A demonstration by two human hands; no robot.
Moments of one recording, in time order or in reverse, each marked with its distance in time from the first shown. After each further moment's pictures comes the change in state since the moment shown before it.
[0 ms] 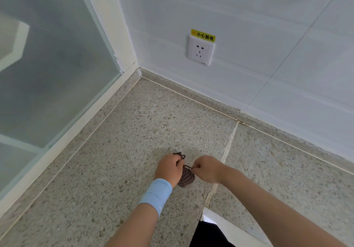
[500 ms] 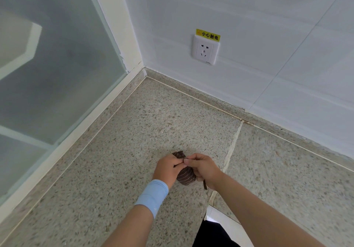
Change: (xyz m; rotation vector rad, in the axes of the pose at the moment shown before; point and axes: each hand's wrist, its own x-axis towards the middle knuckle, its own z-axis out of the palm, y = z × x) left_hand -0.014 -0.017 -0.015 -0.140 -0.045 0.097; right_hand 0.006 -0.017 0.036 1.157 0.084 0.042
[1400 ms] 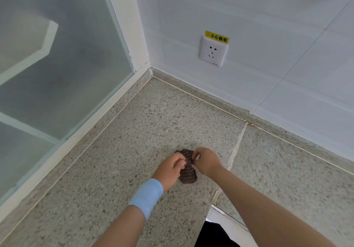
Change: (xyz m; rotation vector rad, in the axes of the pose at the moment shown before) left_hand -0.018 0.000 -0.024 -0.179 -0.153 -0.062; right_hand 0.024 -0.009 0.004 -0.933 0.236 -0.126
